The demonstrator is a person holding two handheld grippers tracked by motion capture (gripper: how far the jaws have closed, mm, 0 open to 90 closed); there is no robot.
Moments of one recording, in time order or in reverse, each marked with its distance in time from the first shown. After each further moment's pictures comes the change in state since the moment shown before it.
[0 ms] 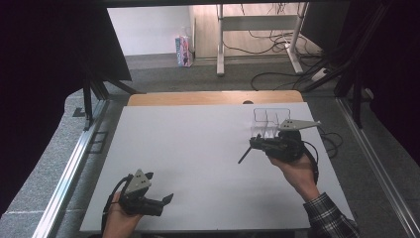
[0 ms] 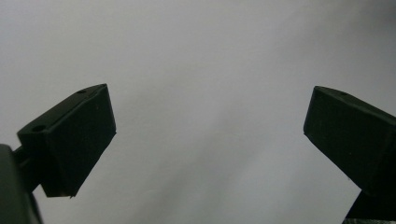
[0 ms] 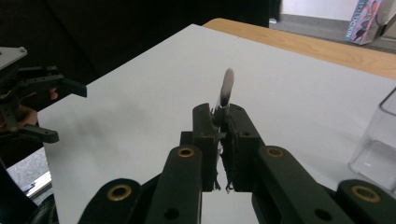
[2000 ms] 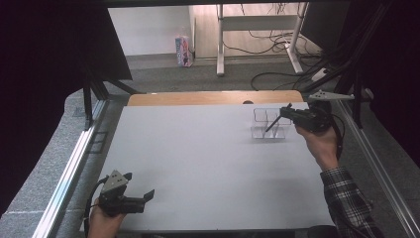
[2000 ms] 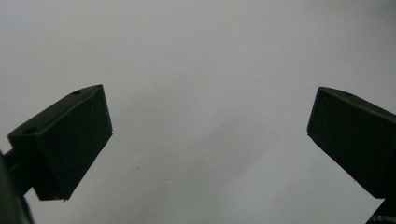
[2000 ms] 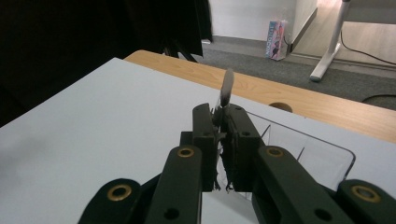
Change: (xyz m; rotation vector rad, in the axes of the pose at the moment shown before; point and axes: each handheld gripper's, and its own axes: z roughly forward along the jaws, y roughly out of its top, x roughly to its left) left arm 0.029 -0.026 -0.024 -0.033 0.073 -0.150; right arm -0.080 0.037 -0.039 -0.079 -0.226 0.049
